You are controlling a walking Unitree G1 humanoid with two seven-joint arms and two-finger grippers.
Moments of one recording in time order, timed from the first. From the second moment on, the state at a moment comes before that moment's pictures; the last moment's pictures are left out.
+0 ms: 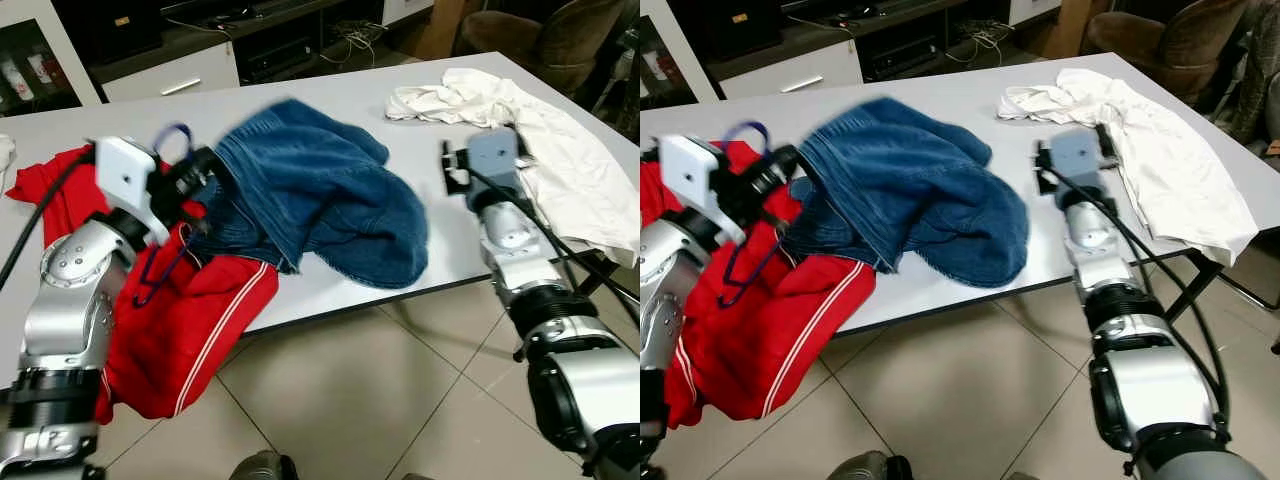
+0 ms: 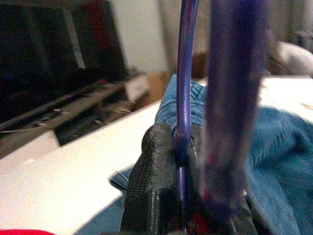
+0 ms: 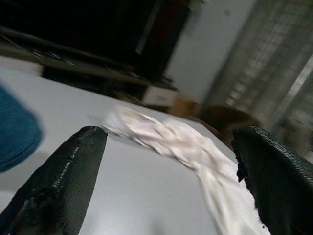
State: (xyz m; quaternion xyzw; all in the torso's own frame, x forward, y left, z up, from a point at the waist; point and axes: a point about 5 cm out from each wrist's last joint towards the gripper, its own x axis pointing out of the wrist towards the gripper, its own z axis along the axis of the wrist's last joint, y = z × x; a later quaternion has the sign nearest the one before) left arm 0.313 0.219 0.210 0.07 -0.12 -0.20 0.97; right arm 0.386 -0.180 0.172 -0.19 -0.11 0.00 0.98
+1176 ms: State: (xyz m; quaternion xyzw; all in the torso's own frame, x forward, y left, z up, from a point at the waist) left arm 0.321 0.194 0.210 0.13 -0.10 -0.23 0.96; right arm 0.347 -0.040 0.188 -0.11 -0.18 0.38 0.90
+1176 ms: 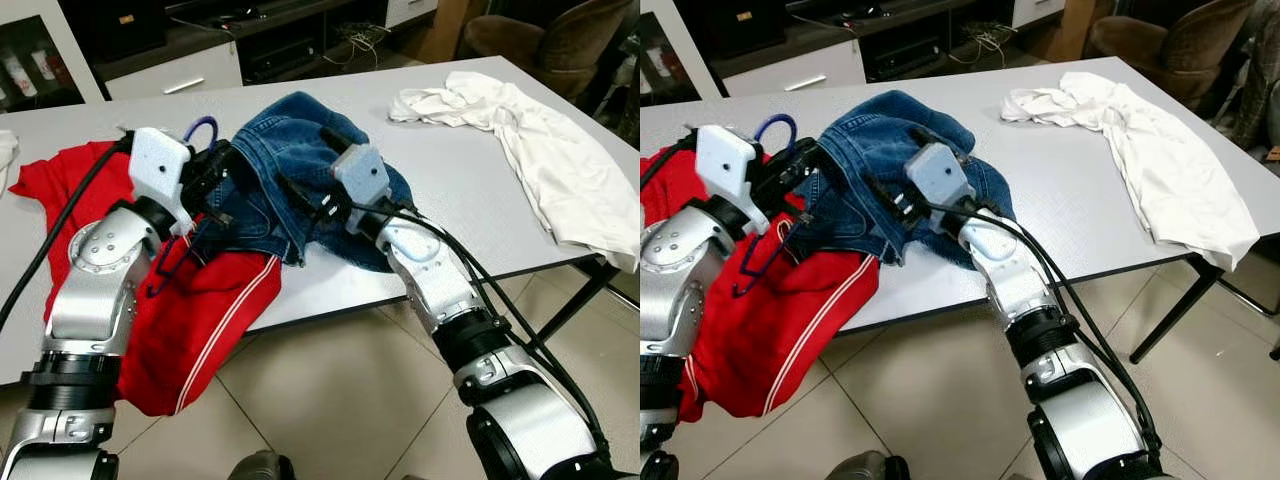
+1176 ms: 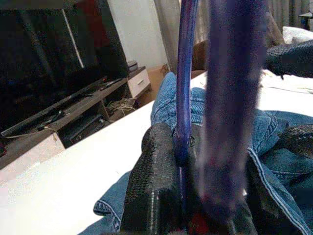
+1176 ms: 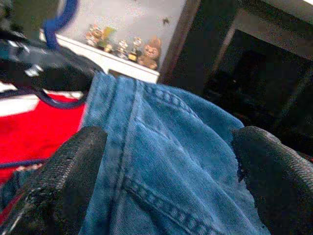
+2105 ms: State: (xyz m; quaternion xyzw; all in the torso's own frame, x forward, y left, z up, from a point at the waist) left arm 0.325 0.189 0.210 0.14 -0.10 -0.23 0.96; right arm 0.342 -0.034 0.205 -0.10 -0.20 0.39 0.89
